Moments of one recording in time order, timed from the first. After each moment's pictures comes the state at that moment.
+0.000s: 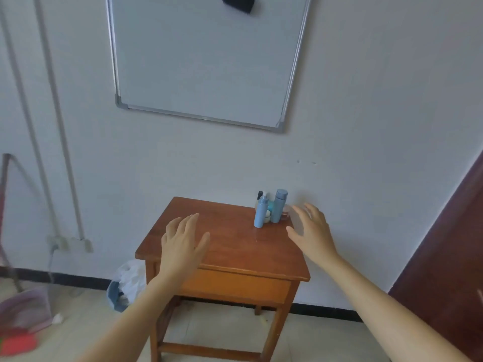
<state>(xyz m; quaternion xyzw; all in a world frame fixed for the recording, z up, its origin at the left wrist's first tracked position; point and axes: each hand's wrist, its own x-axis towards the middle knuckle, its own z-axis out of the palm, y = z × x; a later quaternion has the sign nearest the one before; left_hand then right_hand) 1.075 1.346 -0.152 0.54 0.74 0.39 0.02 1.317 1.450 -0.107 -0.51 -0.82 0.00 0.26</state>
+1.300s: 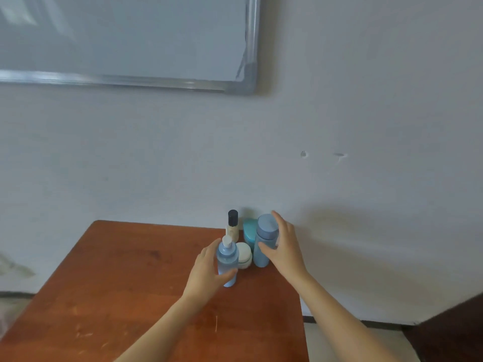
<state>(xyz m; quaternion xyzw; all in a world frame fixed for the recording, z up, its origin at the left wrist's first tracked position) 1.133 1.800 -0.269 0.52 0.72 0.36 0.28 1.297 1.892 -0.257 -0.51 -0.74 0.31 0.32</state>
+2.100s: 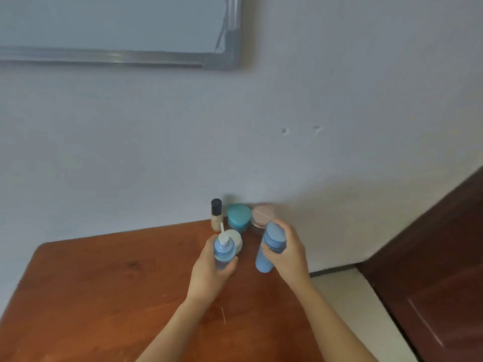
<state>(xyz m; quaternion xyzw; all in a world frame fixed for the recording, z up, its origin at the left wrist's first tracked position) 1.124 1.805 -0.282 0.55 0.64 0.40 0.37 1.295 1.842 -0.276 -0.56 -0.64 0.28 0.45</state>
